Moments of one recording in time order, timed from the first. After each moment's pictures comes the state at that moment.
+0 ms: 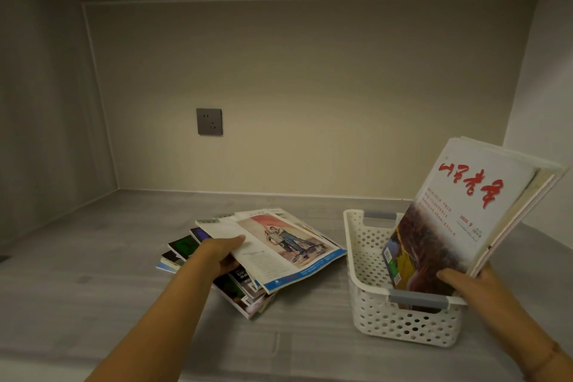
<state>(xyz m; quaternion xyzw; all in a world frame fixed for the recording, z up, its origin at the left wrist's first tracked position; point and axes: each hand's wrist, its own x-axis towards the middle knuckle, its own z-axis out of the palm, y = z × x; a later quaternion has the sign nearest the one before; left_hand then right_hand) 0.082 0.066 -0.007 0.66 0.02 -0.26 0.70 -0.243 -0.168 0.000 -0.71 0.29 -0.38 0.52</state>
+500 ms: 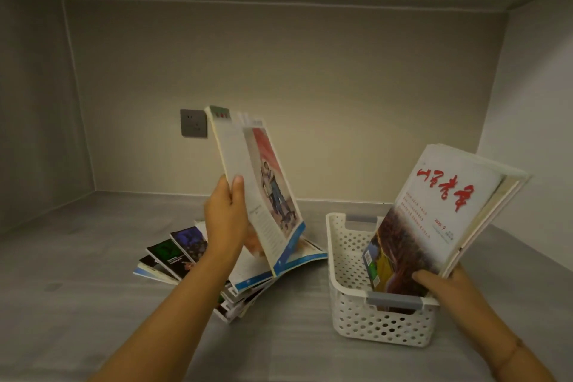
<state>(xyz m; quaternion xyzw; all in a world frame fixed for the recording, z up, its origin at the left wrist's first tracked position) 0.009 0.035 0.056 0.66 -0.27 0.17 0.68 -0.242 -0.168 0.001 -0.72 0.28 -0.38 0.51</state>
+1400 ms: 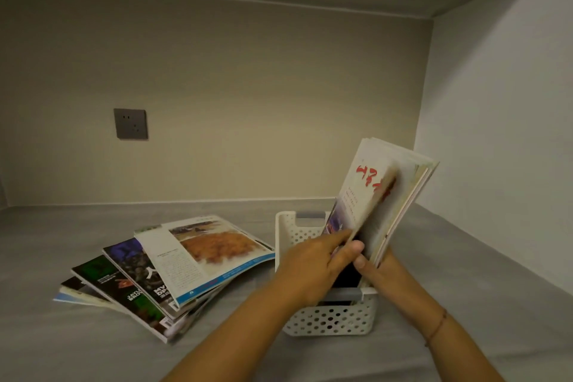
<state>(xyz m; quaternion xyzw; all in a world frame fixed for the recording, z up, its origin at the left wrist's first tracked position) -0.127 -0.058 0.030 0.69 -0.63 -0.03 0.36 -0.252 -0.159 0.016 -0.80 0.11 -0.33 0.49</state>
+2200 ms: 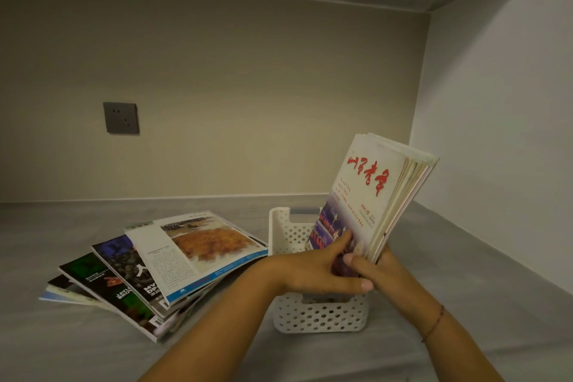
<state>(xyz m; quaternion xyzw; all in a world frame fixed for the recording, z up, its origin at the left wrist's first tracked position) -0.117 -0.072 0.036 0.60 -0.66 -0.36 0.26 -0.248 -0.177 0.003 -0.78 0.11 -0.35 0.51</state>
